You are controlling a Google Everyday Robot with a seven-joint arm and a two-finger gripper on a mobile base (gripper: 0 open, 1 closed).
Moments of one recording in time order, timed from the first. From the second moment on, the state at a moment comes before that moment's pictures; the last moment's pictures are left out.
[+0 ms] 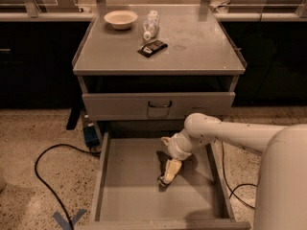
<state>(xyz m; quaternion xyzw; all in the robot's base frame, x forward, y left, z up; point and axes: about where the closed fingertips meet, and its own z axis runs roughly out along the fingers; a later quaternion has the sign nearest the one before) 0.580 -0.053 0.471 -0.70 0.67 0.15 0.20</state>
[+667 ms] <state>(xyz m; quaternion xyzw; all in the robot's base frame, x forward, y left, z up) 0.592 -0.071 0.441 -0.70 0.68 0.14 0.20</state>
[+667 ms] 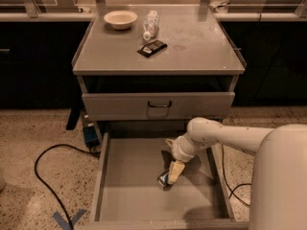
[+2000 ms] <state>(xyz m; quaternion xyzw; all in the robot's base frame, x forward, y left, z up) 0.578 -0.057 0.379 -0.70 0.67 0.16 0.17</state>
